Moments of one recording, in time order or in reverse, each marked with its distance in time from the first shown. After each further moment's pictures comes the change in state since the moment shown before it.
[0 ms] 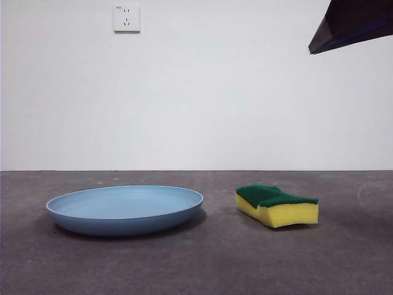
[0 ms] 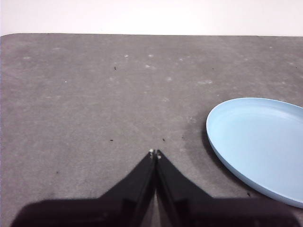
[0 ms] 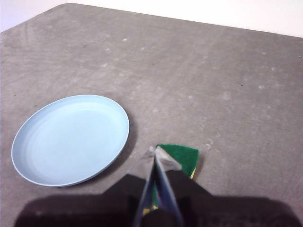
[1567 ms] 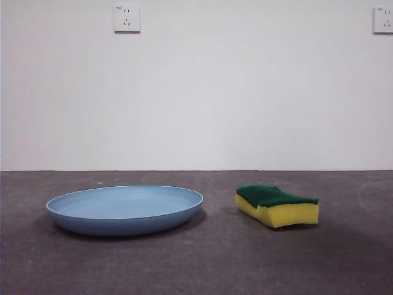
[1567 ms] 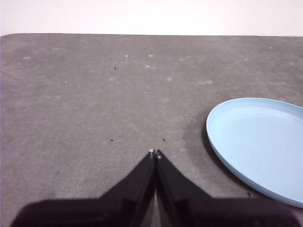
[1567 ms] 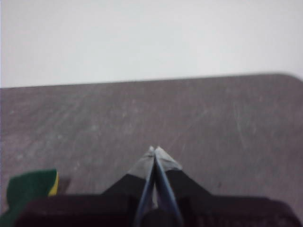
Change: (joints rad) left arm 0.000 0.000 0.000 0.000 0.000 0.000; right arm -0.666 -0.745 -0.502 0.067 -0.187 -0.043
